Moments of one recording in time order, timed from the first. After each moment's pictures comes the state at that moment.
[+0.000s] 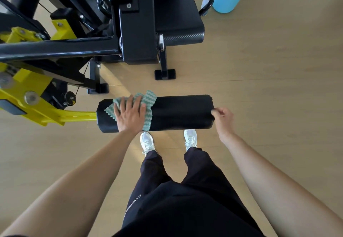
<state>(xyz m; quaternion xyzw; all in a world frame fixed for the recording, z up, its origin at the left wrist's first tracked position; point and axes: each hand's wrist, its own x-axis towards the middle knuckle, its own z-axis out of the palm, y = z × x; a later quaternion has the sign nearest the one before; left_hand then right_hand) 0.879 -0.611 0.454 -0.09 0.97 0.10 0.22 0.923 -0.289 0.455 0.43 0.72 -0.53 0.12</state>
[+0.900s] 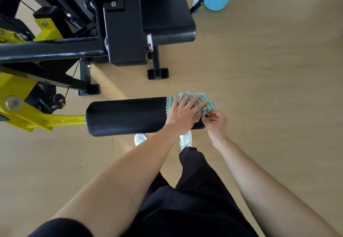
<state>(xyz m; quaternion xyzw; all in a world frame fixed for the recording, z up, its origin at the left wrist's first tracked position) 0.877 -0.436 0.453 0.29 0.92 0.06 0.27 0.940 -0.293 0.452 0.42 0.71 -0.56 0.09</state>
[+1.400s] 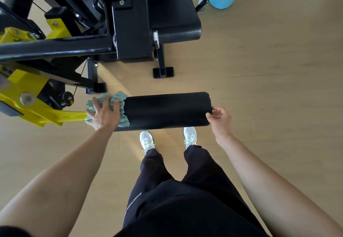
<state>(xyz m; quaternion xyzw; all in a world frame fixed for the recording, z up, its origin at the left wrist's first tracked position) 0.866 -0.675 0.456 -0.27 0.92 0.09 0.26 0.945 -0.293 0.452 0.41 0.70 -0.58 0.09</state>
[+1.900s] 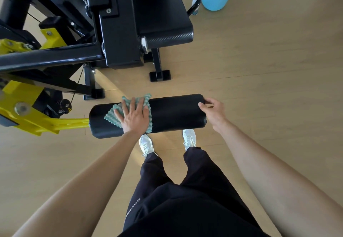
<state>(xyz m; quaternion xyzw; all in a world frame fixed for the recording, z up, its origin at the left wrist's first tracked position) 0.875 -0.567 0.450 -0.09 0.96 0.08 0.27 0.899 -0.274 0.447 0.35 0.73 -0.56 0.17</state>
